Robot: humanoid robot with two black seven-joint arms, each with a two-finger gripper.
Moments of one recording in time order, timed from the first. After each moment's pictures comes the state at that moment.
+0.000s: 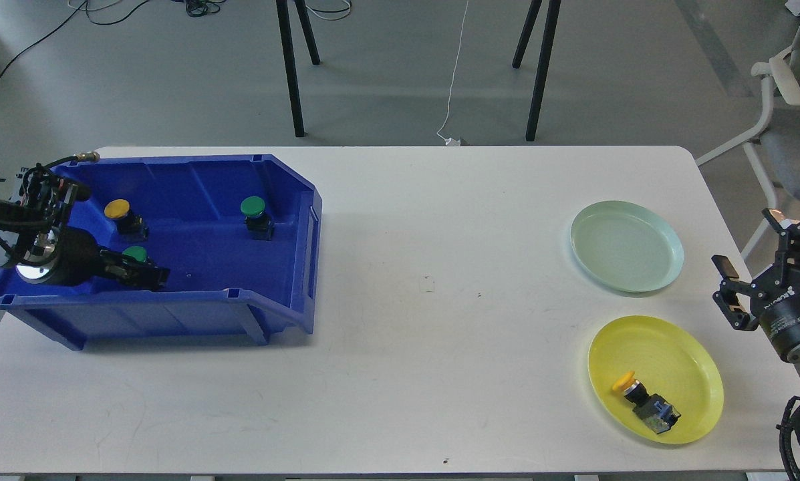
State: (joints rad) left arm -0.96 0.80 -0.07 -0.81 1.72 -0.49 -0.49; right arm -0.06 -0.75 1.06 1.35 -0.30 0.09 0.49
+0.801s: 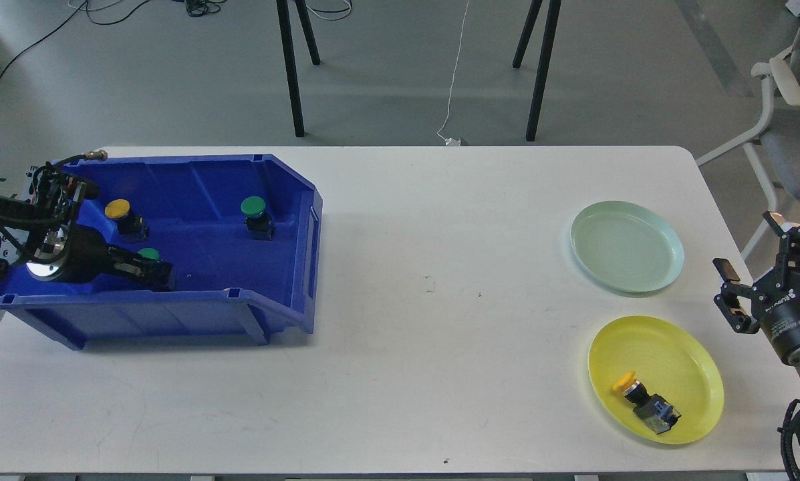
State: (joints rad) left arm -0.96 0.77 -0.07 -0.78 1.72 -0.49 -0.49; right arm -0.07 -0.75 1.06 1.35 -0.30 0.09 0.49
